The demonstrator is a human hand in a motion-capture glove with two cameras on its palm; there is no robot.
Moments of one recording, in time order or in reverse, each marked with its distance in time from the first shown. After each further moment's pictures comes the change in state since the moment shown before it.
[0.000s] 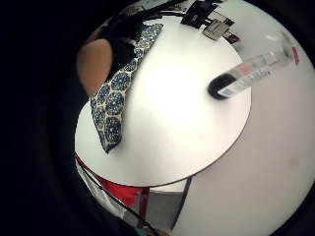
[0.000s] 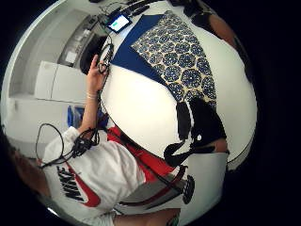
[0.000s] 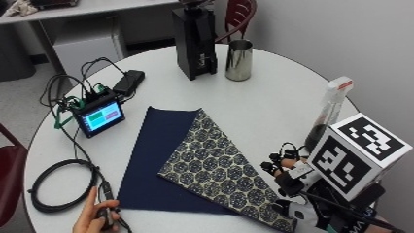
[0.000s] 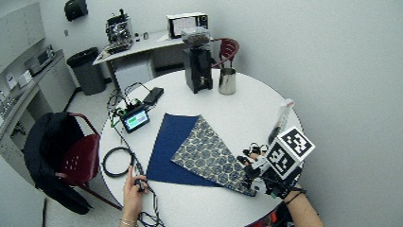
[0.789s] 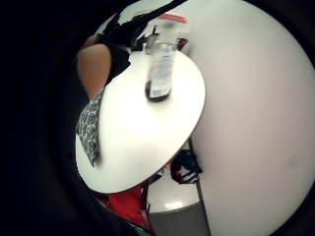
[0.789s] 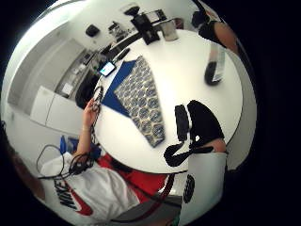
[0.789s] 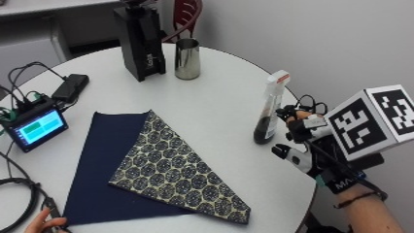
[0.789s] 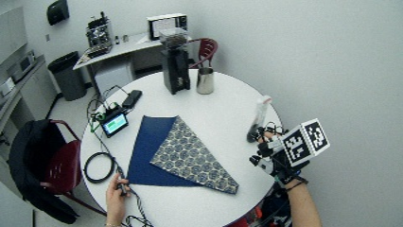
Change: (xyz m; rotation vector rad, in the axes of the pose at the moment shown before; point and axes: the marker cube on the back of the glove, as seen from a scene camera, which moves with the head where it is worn) arm 0.045 -0.049 -0.038 0.361 -0.008 0.149
